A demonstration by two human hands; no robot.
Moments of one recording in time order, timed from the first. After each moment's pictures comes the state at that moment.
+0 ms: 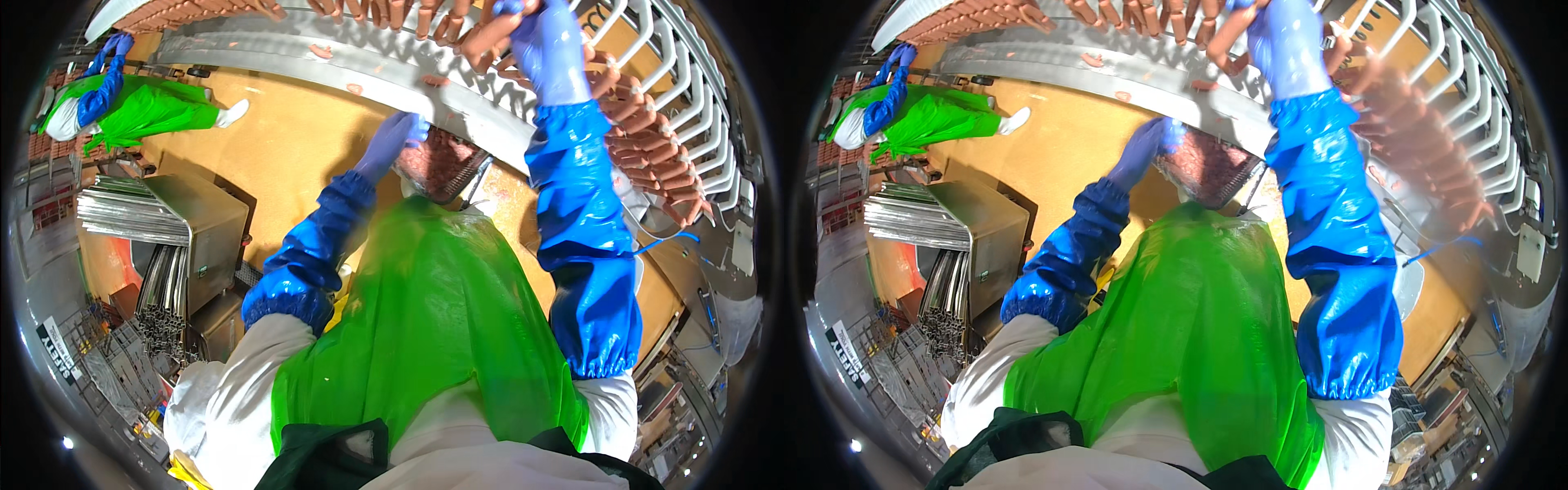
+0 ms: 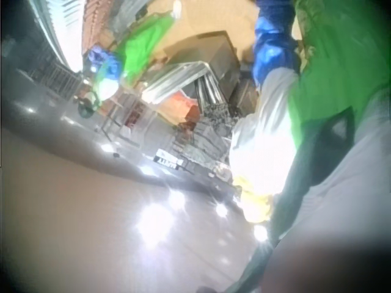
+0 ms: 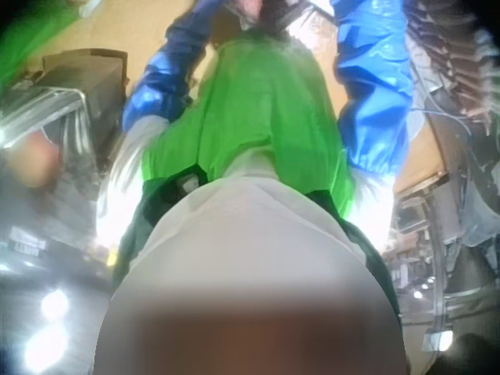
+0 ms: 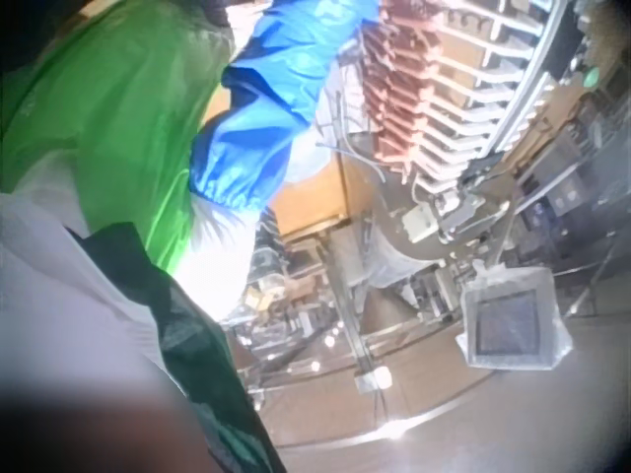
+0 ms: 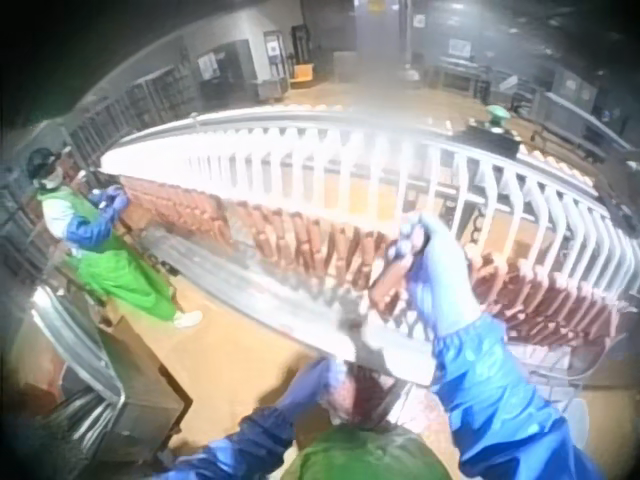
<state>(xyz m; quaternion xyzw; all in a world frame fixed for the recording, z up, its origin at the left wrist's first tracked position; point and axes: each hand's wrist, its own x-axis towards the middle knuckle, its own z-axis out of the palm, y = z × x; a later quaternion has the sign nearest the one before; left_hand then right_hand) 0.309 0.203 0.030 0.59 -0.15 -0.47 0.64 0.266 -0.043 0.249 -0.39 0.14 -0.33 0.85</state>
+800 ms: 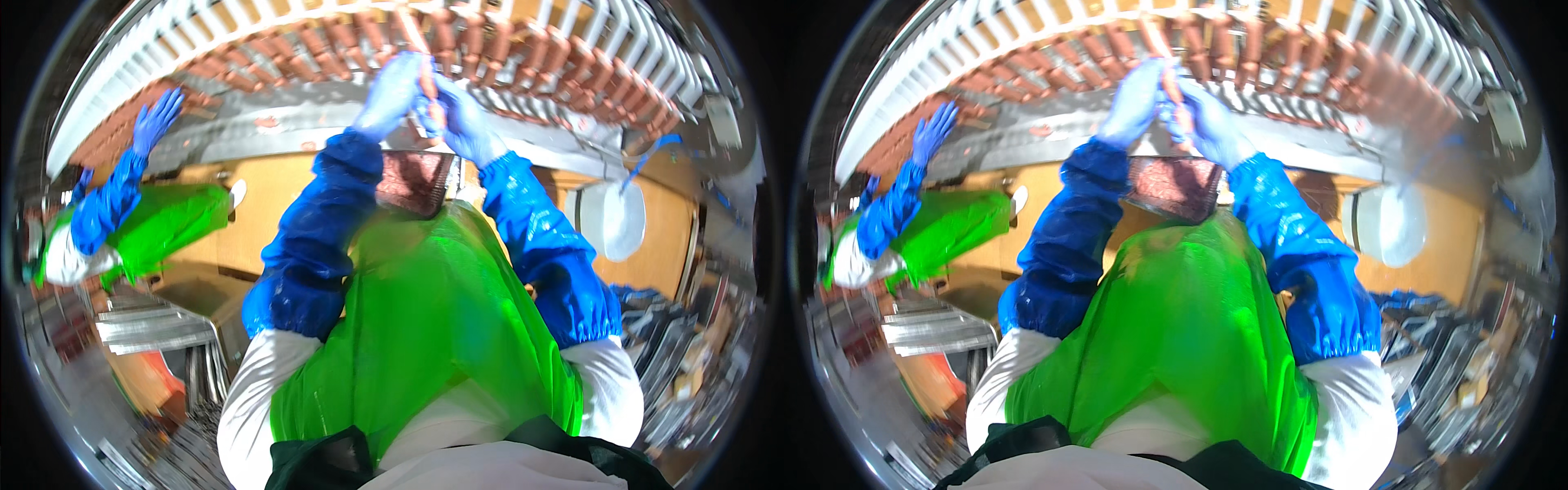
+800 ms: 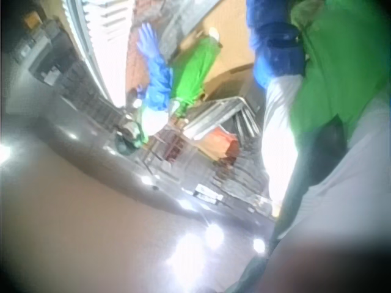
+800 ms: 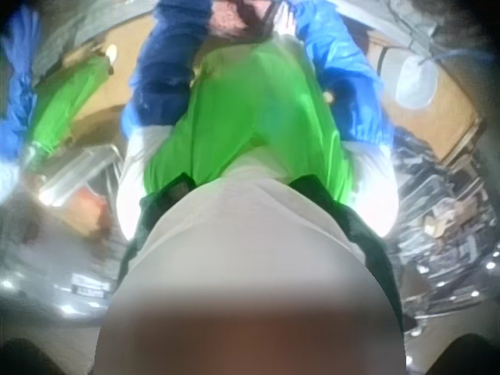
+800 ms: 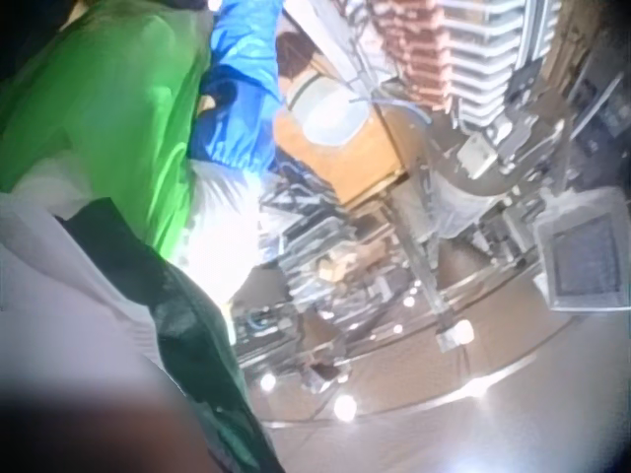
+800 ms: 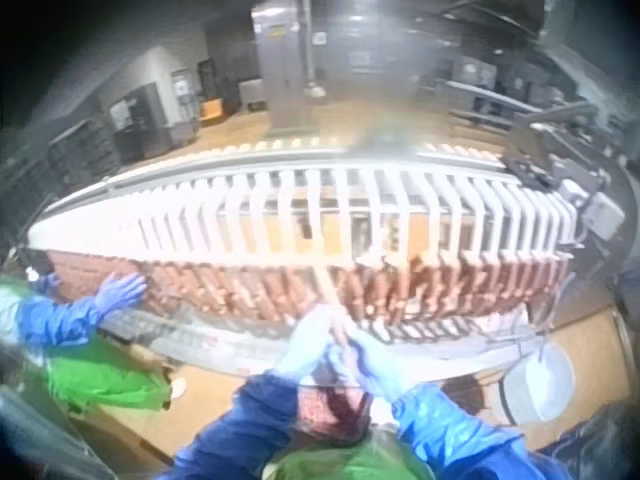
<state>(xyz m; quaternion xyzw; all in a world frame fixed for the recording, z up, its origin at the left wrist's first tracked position) 0.319 0.054 0.145 0.53 -0.43 -0.37 0.63 0.180 -0.002 0.145 -0.25 0.15 -0.11 0.95</state>
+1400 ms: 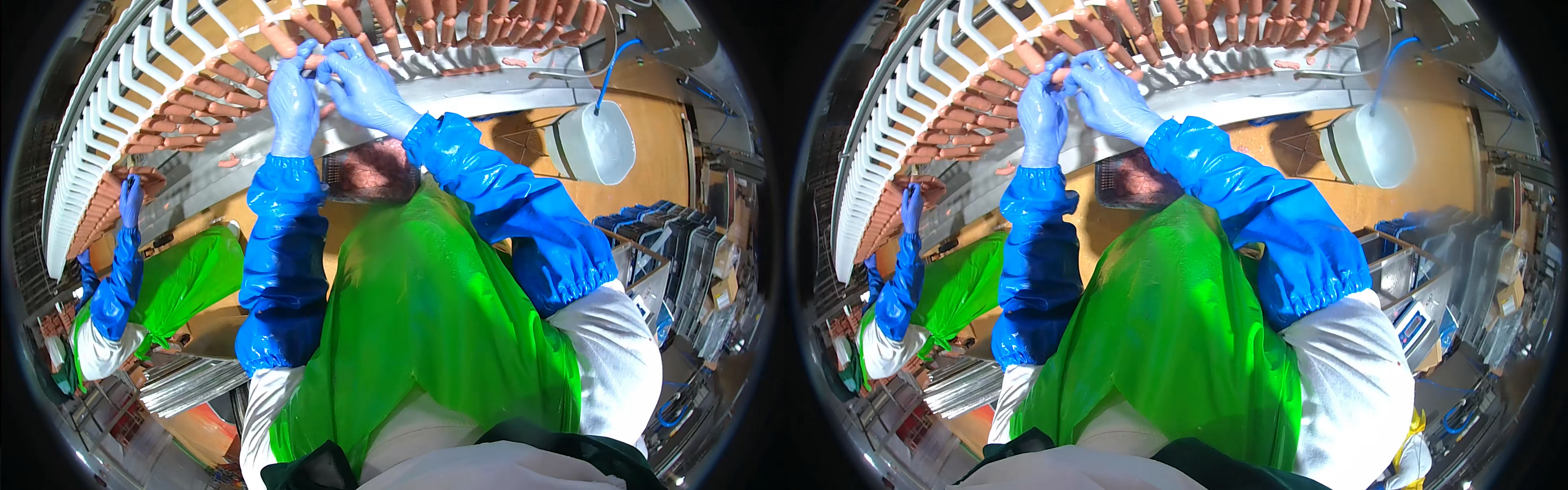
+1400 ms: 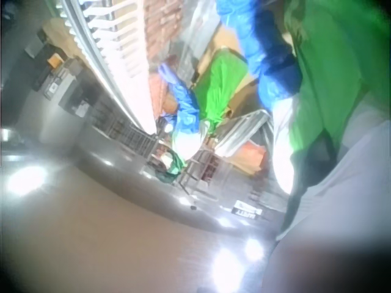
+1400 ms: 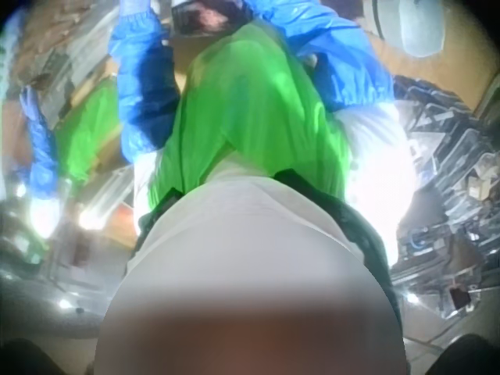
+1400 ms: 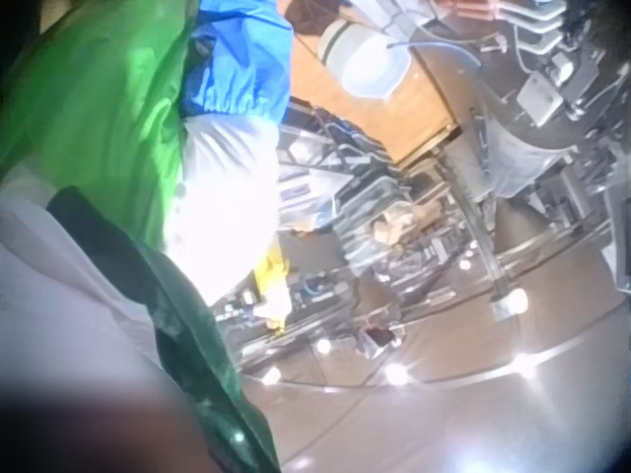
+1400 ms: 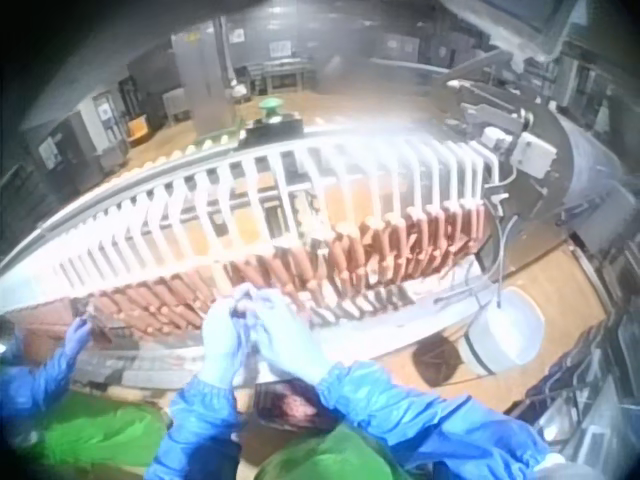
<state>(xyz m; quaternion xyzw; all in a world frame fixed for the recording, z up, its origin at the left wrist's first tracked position) 0.318 0.059 0.164 0.48 -0.19 -0.45 0.73 0.192 0.017 0.151 -0.82 0.25 -0.43 0.30</state>
